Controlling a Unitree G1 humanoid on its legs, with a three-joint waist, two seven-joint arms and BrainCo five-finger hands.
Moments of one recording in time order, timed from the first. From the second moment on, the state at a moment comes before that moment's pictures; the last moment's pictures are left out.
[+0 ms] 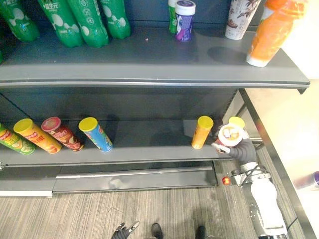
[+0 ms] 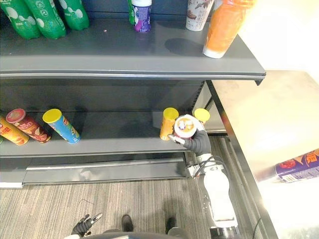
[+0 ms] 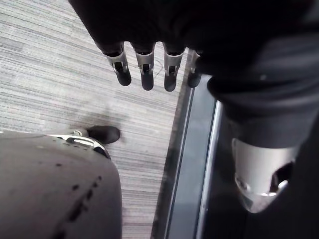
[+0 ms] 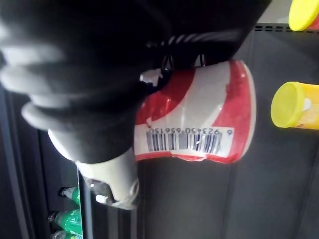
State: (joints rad) left arm 0.12 0.12 0.25 1.11 -0.06 -0.14 -0.05; right arm 0.03 -0.14 0.04 -0.19 0.14 -0.23 0.14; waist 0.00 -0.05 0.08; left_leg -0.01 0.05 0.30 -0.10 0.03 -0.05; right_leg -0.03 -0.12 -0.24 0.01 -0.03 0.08
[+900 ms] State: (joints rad) left arm 0.11 0.15 0.16 1.11 -0.02 -0.12 -0.05; right arm -0.42 -0.20 0.21 -0.06 0.34 -0.14 0.12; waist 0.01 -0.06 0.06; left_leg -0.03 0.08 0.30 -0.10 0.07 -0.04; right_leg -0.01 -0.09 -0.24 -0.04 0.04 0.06
